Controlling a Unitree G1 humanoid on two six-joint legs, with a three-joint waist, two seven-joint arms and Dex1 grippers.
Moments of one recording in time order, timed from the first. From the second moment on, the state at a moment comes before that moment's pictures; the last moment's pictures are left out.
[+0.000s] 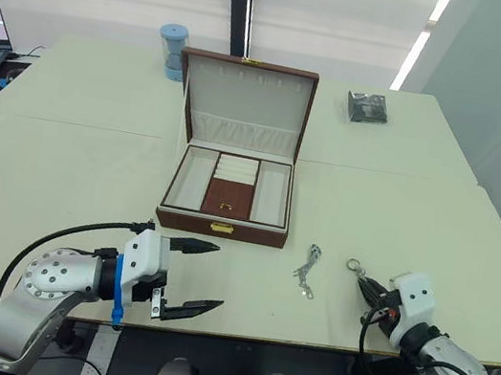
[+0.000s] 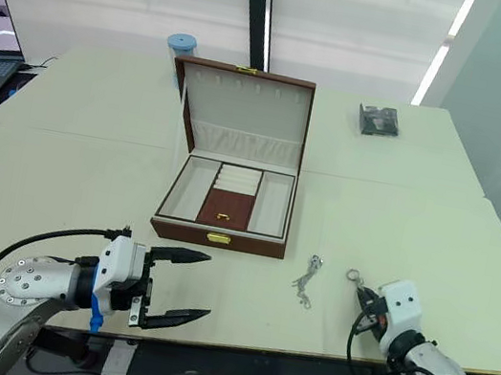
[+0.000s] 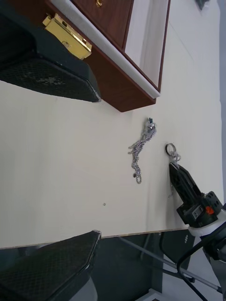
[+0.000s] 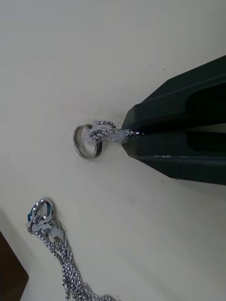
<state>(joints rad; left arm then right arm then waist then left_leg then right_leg) 0.08 0.71 0.03 -0.38 -0.43 0.11 -1.07 0.18 -0.47 -0.09 -0.39 0.24 0.47 0.47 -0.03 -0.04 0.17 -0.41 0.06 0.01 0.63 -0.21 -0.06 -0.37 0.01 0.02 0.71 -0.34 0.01</state>
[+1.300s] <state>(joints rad) 0.28 0.56 0.12 -0.51 -0.46 0.19 -0.76 -0.43 -0.37 0.07 -0.32 0.55 0.66 0.59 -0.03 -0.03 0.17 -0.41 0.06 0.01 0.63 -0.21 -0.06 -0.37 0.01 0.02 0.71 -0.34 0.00</state>
